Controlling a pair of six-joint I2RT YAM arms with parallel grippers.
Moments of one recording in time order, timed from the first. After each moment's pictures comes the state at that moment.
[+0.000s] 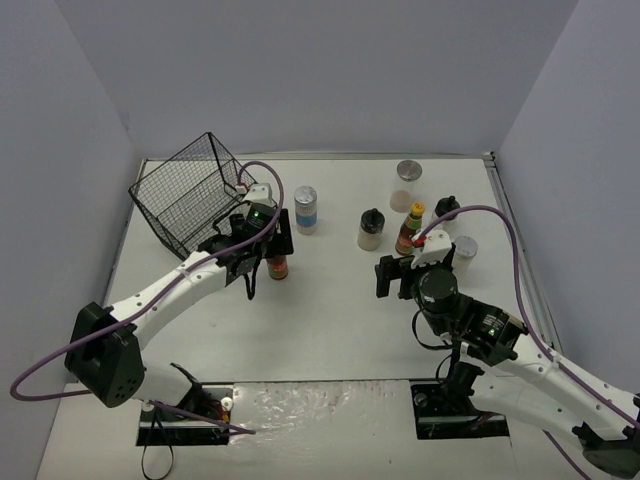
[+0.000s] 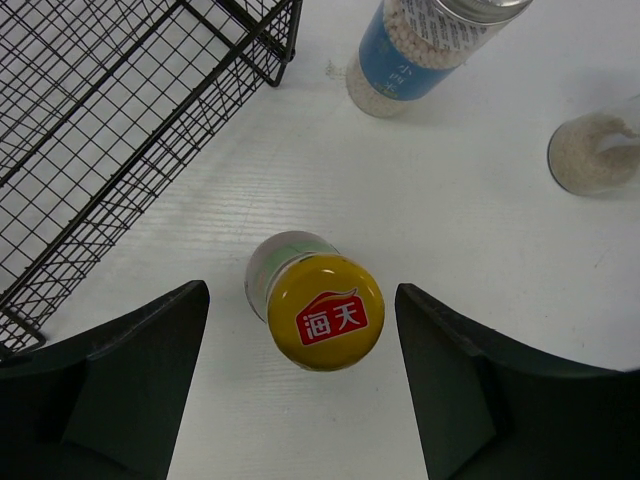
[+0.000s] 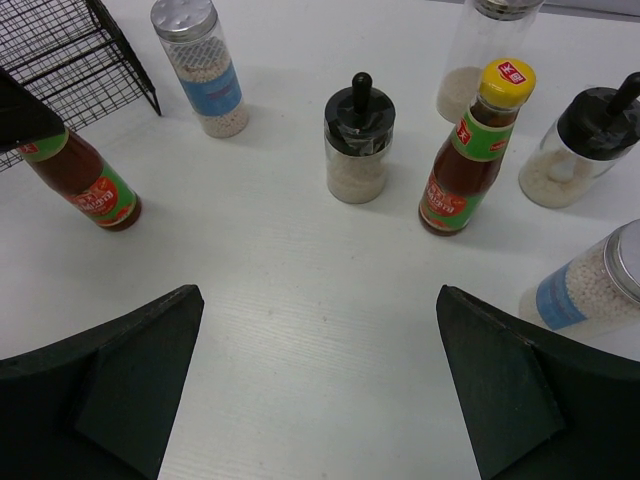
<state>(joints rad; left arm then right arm) -0.63 1.38 1.08 -0.42 -0.36 -0.55 0.92 0.70 0.72 -0.40 0.62 0.29</state>
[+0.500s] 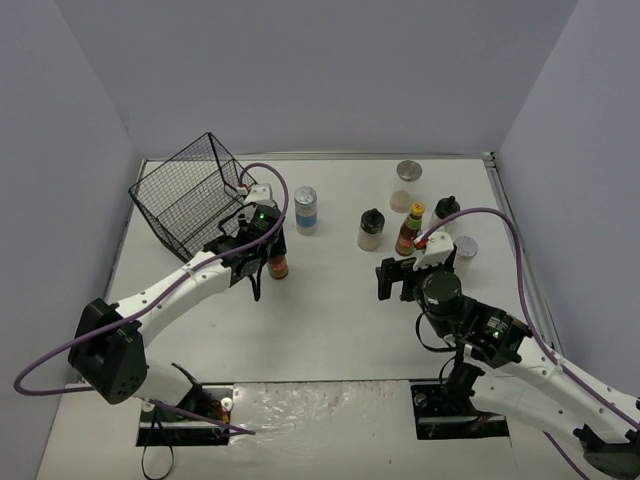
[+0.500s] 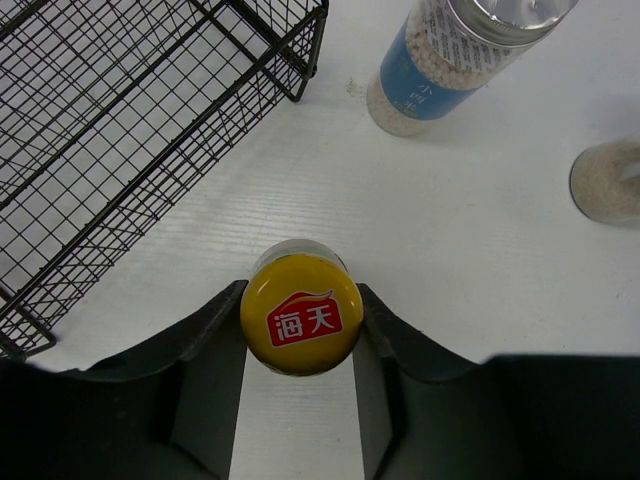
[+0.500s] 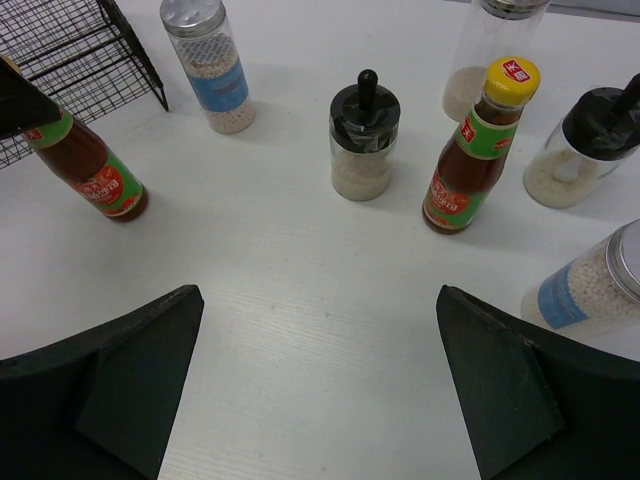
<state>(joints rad) -0.65 1.41 1.08 -0.40 -0.44 -0.57 0.92 0.68 0.72 -0.41 0.60 0.29</state>
